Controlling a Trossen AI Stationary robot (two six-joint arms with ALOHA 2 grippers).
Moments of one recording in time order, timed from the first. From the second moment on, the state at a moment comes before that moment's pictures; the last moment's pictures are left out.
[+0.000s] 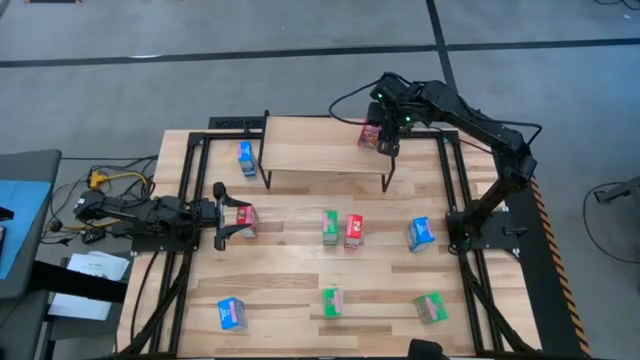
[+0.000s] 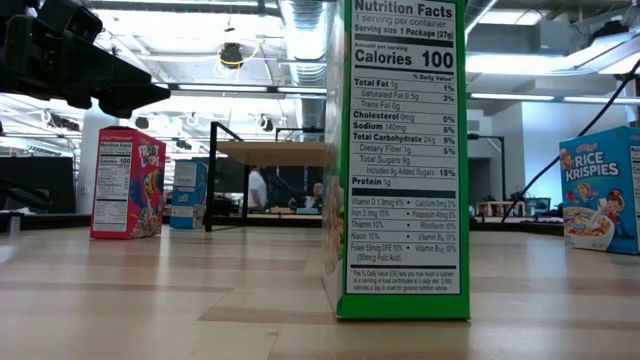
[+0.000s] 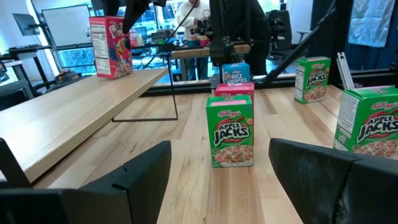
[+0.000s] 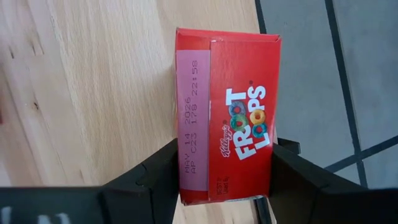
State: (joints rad) left arm -0.20 0.04 0.01 0.08 -0.34 0.11; right arm -0.59 1.62 1.74 -1.25 0.16 -0.42
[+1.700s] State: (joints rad) left arm -0.20 0.04 0.01 0.08 -0.34 0.11; right arm -0.40 1.48 1.63 -1.35 0.10 0.00
